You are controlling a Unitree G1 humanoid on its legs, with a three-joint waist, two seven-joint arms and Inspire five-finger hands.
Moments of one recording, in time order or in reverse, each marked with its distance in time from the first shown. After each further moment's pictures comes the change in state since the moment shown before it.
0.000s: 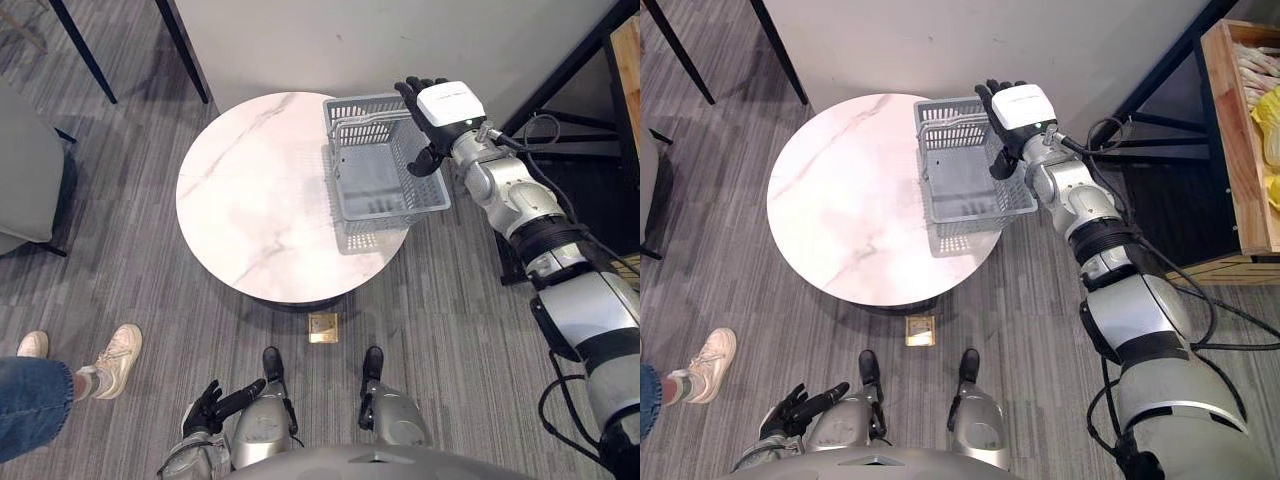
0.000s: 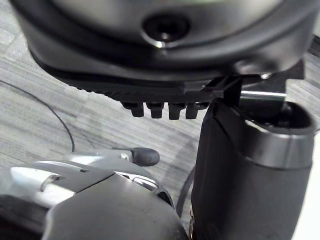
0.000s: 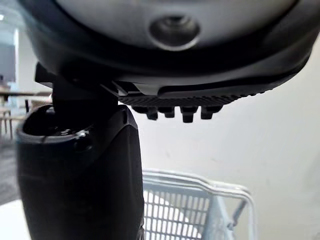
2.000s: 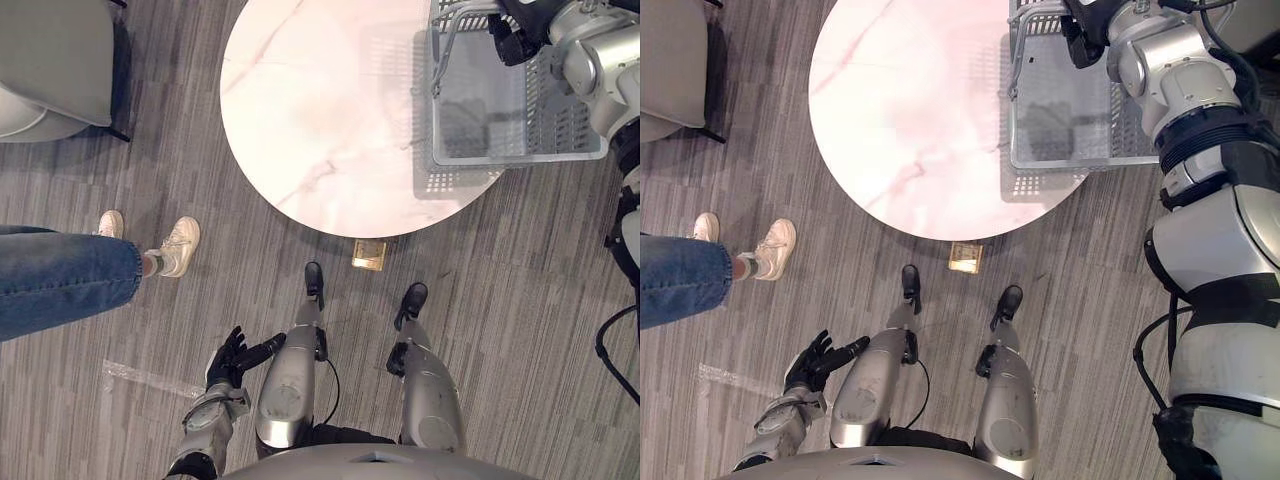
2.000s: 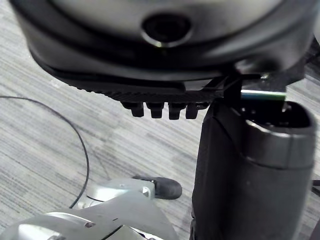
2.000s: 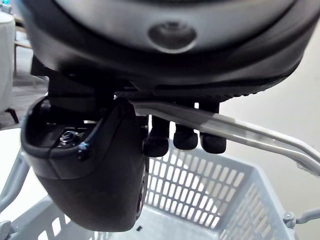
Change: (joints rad) left arm -0.113 -0.025 -0.096 -0.070 -0.044 -0.064 0.019; right arm -0.470 -0.211 0.336 0.202 0.095 0.003 0.075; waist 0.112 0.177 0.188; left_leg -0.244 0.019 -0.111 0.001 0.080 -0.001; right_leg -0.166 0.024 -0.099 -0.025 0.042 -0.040
